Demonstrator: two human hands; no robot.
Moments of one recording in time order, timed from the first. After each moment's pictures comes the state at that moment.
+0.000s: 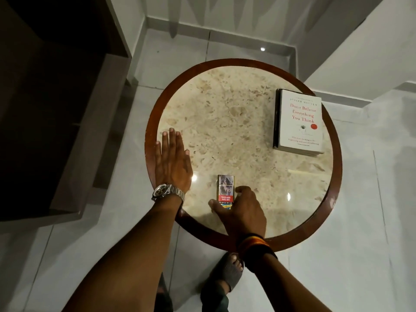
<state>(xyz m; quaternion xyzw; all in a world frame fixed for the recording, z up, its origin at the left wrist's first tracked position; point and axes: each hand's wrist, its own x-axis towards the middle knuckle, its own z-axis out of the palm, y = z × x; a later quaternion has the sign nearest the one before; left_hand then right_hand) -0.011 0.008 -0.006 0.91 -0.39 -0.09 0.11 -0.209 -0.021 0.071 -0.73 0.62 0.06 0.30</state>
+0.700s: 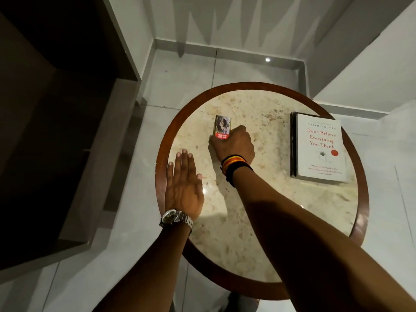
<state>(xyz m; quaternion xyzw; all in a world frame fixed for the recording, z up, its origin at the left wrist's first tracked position) 0.012 -0.007 -0.017 0.90 -0.42 -0.05 0.10 -0.018 -0.168 0.070 -0.72 0.63 -0.08 0.30</state>
